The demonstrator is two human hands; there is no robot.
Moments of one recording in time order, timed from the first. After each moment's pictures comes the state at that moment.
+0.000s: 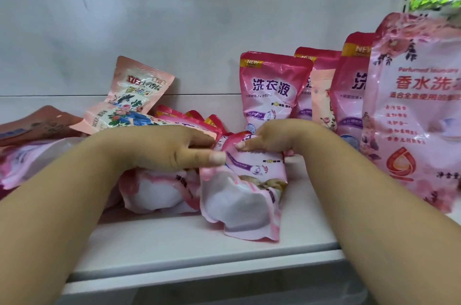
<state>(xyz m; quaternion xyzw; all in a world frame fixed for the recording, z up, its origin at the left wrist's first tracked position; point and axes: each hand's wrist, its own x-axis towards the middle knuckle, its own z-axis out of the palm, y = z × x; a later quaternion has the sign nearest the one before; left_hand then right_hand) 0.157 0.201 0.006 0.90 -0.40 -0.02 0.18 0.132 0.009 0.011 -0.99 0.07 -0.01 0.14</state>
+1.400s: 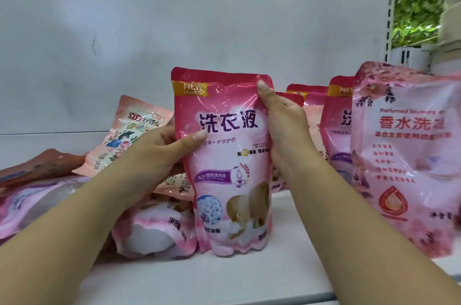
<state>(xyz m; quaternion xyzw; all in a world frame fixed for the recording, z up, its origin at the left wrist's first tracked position) 0.146 0.192 0.016 0.66 -0.35 0.01 0.66 0.132 0.023 0.039 -0.58 -0.07 -0.35 0.73</state>
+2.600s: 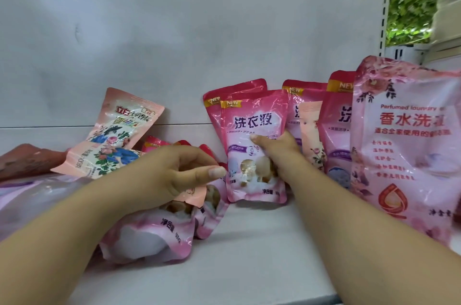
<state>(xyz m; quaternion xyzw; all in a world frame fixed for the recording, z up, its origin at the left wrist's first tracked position) 0.161 0.195 0.006 0.82 -0.44 0.07 0.35 0.176 -0.023 -0.001 -0.71 0.14 -0.30 0.63</state>
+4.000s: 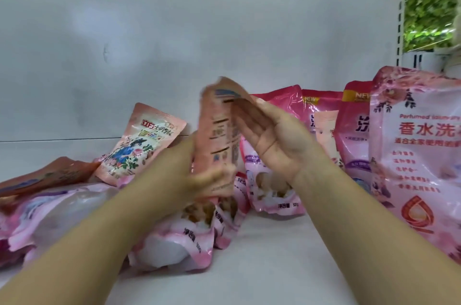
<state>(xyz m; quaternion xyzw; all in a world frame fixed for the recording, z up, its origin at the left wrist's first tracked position) 0.145 0.197 0.012 0.83 -0.38 0.20 0.37 0.128 0.035 0.042 -0.41 -0.21 -0.14 0.88</state>
